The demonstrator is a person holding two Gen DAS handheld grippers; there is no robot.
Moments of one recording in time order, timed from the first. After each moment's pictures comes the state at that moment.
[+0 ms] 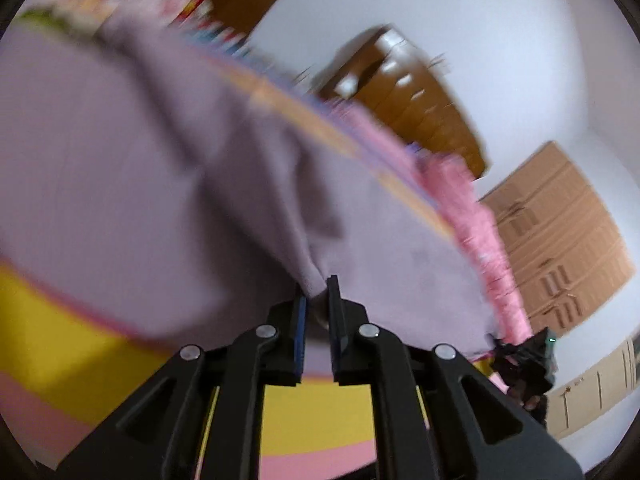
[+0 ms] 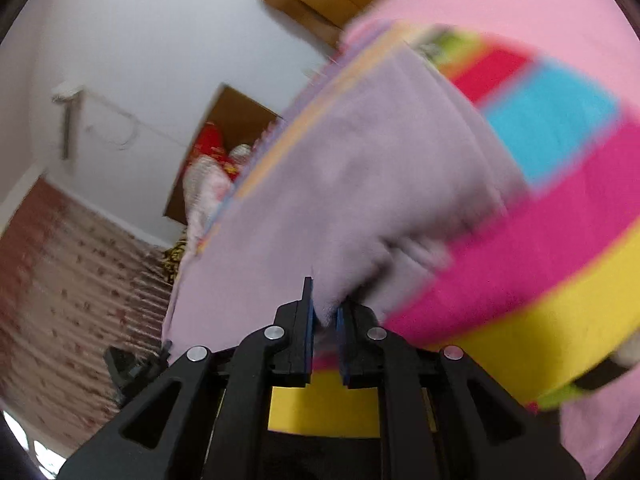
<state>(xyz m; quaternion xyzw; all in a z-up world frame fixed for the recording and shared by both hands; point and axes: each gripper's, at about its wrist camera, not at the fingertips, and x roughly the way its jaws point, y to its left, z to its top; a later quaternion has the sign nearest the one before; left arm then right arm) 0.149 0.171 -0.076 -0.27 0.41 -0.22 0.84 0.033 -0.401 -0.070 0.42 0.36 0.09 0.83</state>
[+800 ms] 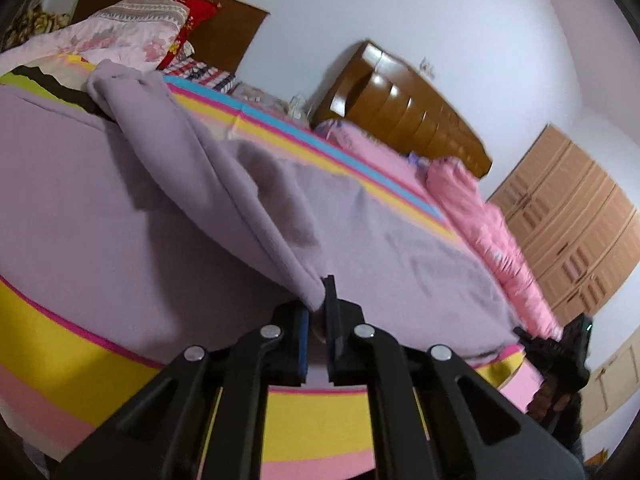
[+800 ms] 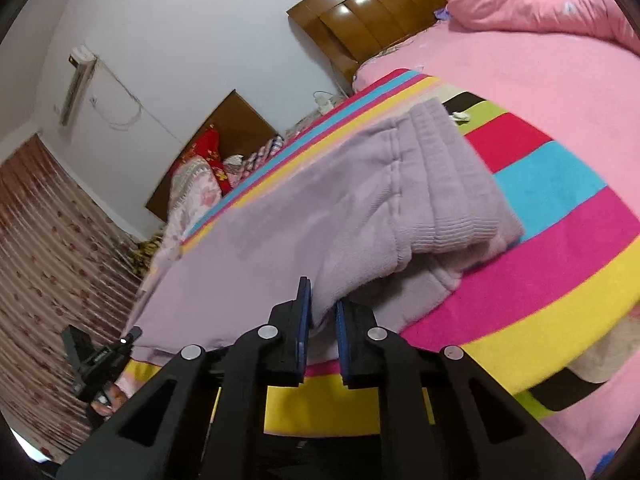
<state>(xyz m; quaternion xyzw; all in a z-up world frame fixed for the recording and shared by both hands) 0.134 0.128 -0.043 -0.20 0.36 -0.22 0.89 0.023 -0.366 -0.027 0.31 0.34 0.05 0.89</state>
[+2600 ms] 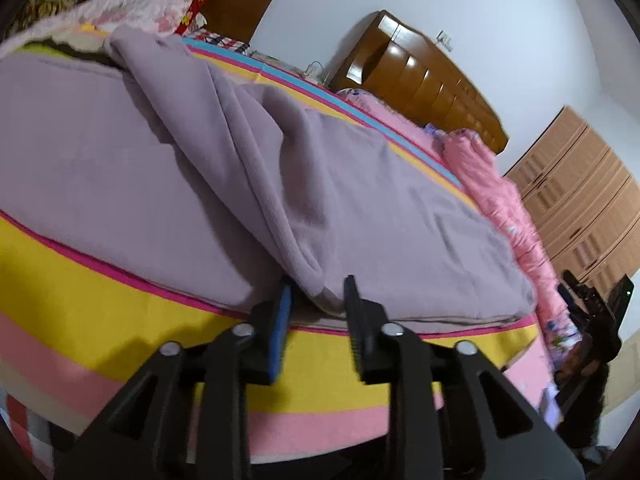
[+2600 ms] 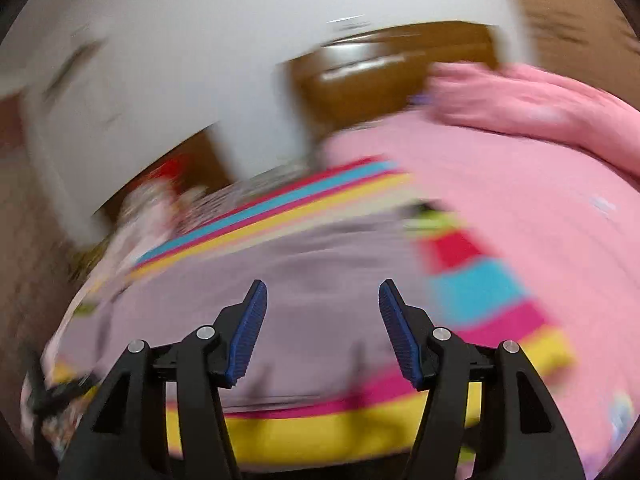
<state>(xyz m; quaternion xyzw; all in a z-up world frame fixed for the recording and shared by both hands) 0.112 0.150 -0.068 -0.20 0.40 -0.21 0.87 0.021 -0.325 0.035 0.18 0.27 0.00 0.95</state>
